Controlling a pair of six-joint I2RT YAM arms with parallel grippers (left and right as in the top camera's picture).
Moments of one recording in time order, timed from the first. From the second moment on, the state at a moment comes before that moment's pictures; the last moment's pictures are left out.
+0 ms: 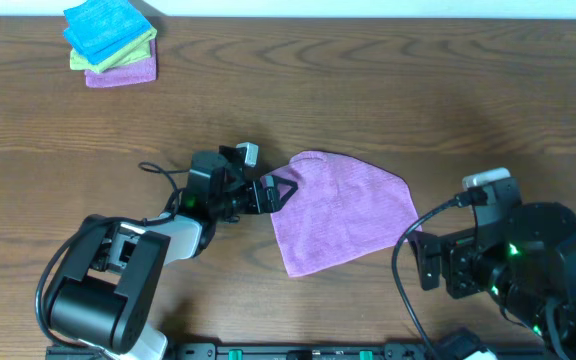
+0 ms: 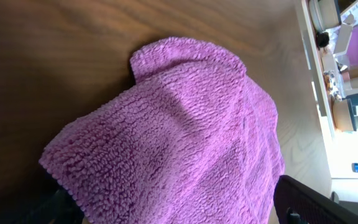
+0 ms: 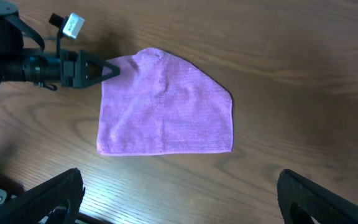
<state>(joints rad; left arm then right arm) -0.33 1.74 0.54 0.54 0.65 -0.61 0.52 0.88 1.44 -1.40 0.11 0.24</state>
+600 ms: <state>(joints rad) -0.34 1.74 0.57 0.54 0.63 -0.64 0.52 0.90 1.44 -1.41 0.11 0.22</state>
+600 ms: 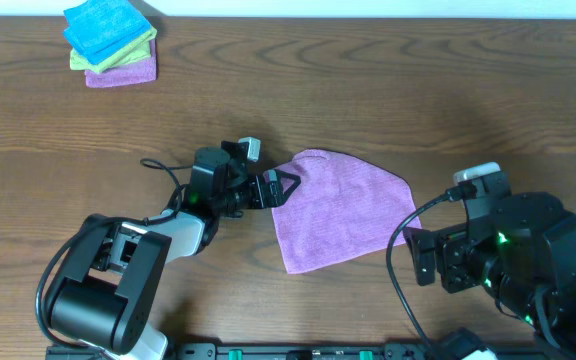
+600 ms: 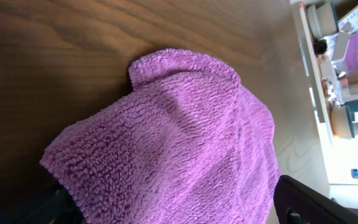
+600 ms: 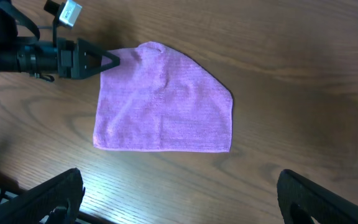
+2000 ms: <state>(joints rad) -0.39 1.74 0.80 0.17 0.48 -0.33 0.52 0.91 1.44 -1.40 0.11 0.22</state>
